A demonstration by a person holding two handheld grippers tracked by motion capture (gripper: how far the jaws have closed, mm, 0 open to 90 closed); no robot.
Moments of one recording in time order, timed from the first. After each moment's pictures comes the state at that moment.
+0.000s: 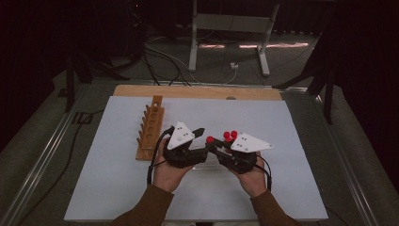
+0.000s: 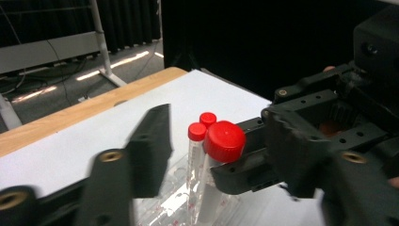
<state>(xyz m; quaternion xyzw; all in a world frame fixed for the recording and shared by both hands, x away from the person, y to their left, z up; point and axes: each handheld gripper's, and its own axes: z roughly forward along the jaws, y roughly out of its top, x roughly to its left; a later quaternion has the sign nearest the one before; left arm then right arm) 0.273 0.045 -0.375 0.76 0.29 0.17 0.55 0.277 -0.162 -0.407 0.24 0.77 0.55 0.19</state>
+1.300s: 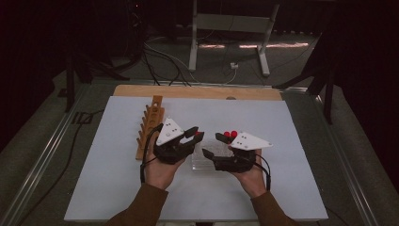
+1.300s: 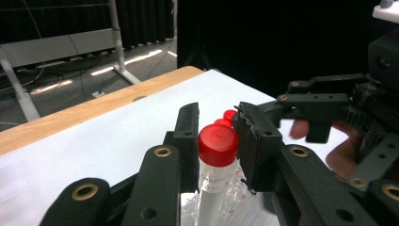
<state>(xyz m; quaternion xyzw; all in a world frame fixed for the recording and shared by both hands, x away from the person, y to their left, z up) 0.279 0.068 -0.372 0.75 0.33 0.19 0.54 0.282 -0.165 -0.413 0.28 0.77 0.55 0.18</state>
